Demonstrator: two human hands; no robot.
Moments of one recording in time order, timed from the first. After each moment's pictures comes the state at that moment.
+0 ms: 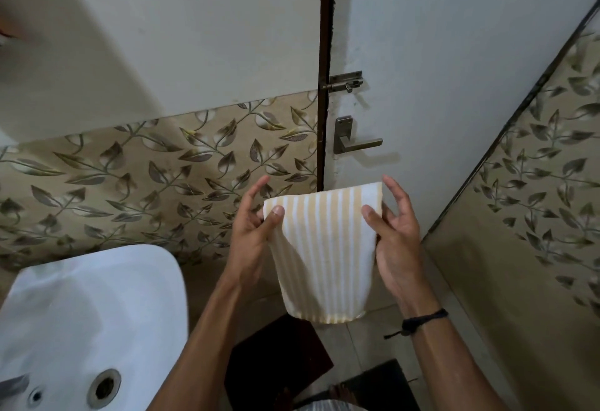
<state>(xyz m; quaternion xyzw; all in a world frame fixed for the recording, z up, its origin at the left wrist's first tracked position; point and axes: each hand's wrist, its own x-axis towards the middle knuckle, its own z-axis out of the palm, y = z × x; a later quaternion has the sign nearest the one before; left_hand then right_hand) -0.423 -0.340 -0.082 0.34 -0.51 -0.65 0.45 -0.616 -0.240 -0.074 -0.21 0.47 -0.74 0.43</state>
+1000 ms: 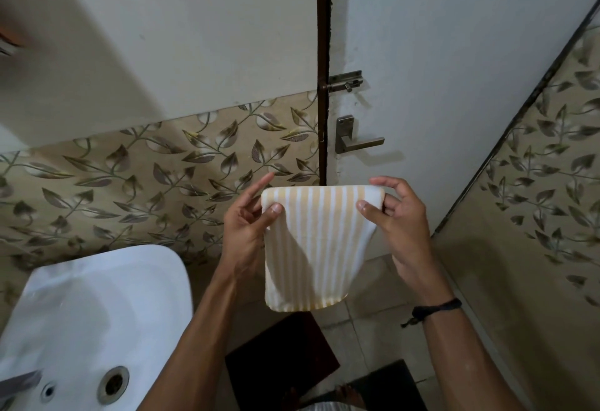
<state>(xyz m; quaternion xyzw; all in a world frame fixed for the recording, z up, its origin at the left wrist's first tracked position) -0.419 -0.344 -0.069 0.32 -0.51 -0.64 0.48 -0.631 -0.242 -0.056 -0.31 0.60 -0.65 0.35</state>
